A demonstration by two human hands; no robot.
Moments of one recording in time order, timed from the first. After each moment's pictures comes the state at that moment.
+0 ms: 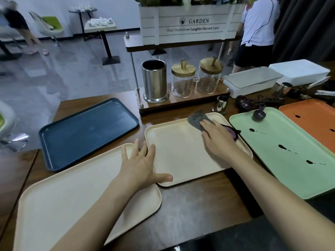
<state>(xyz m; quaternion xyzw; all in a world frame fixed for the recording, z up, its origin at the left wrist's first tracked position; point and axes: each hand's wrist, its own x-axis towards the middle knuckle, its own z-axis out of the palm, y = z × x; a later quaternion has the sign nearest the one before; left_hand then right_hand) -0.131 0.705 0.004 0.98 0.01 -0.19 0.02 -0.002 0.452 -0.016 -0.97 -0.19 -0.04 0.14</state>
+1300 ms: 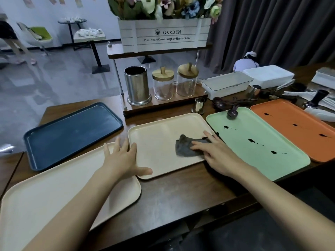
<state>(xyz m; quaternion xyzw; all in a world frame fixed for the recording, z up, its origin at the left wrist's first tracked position) -0.131 0.693 0.019 0.98 0.04 -0.20 -0.01 -0.086 0.375 0.010 -0.95 -0.27 0.04 0.14</state>
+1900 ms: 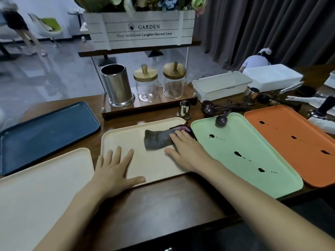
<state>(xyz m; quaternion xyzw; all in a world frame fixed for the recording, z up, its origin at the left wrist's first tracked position) -0.118 0.638 -0.010 0.97 0.06 -0.21 0.05 -0.008 0.386 -0.010 -0.95 -0.28 0.07 0.10</state>
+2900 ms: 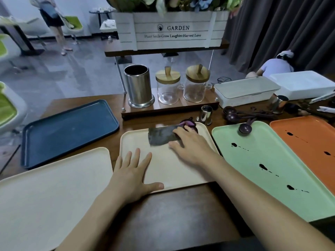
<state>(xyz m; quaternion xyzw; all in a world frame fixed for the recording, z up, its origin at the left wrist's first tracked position) -0.119 0.636 -0.008 0.98 0.05 -0.20 0.04 0.022 0.439 -0.001 -0.94 -0.28 0.05 0.18</state>
